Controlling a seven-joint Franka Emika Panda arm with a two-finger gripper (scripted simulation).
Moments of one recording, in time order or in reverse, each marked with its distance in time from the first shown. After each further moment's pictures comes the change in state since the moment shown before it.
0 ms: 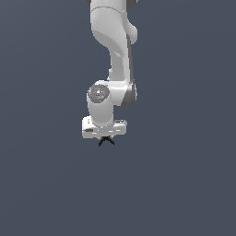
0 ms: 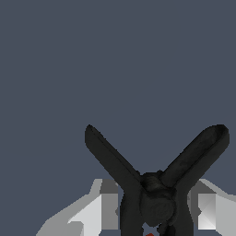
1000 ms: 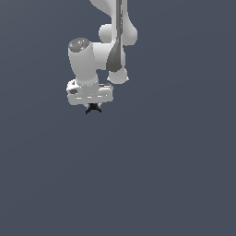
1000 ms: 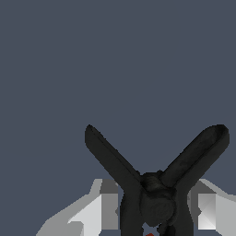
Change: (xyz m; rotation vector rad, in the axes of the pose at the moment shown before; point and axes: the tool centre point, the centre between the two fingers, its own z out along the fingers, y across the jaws) arm -0.131 0.045 -0.094 0.001 0.001 0.001
